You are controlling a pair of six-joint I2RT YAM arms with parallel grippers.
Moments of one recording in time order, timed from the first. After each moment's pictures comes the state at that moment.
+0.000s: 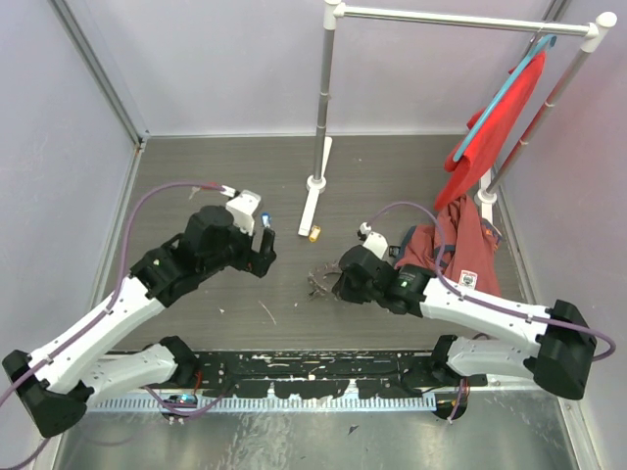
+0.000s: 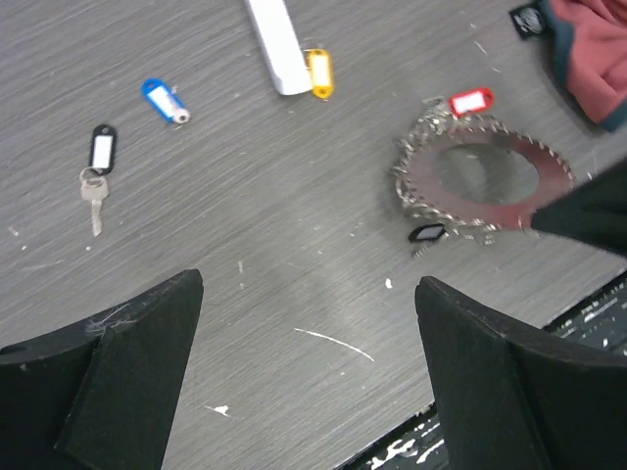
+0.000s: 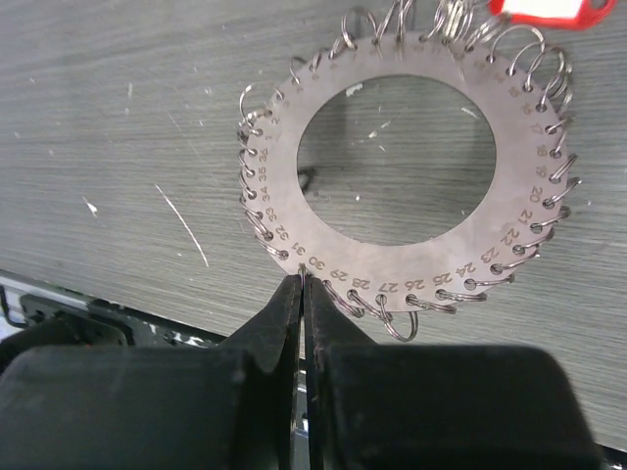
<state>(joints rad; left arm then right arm) -0.73 0.96 0.98 -0.62 -0.11 -0.19 1.00 1.13 0.75 -0.50 0.25 1.08</state>
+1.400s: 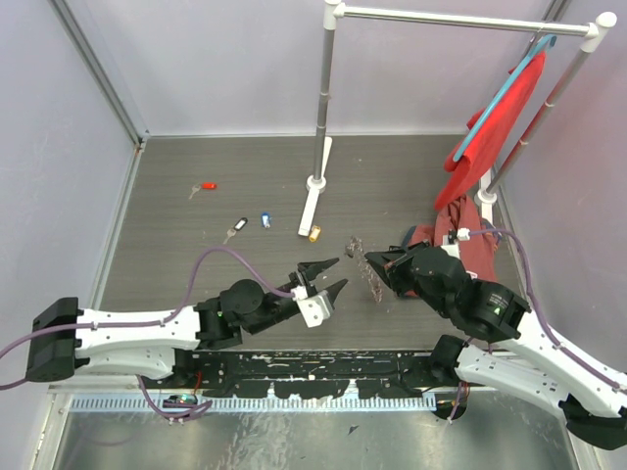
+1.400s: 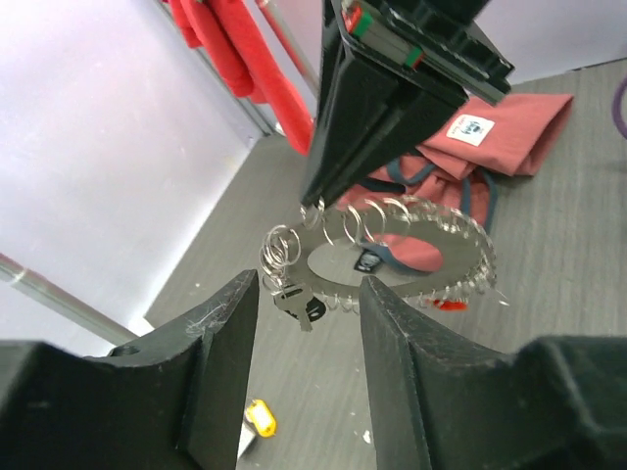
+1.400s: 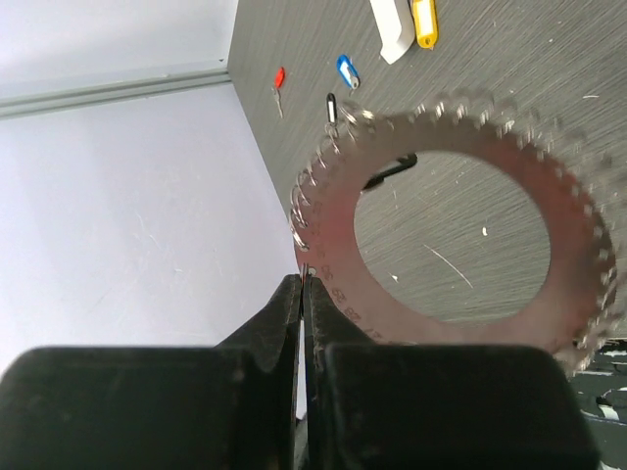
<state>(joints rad) -1.37 1.06 0.61 0.53 -0.23 0.54 0.94 0.65 0.87 -0.74 0.42 1.71</state>
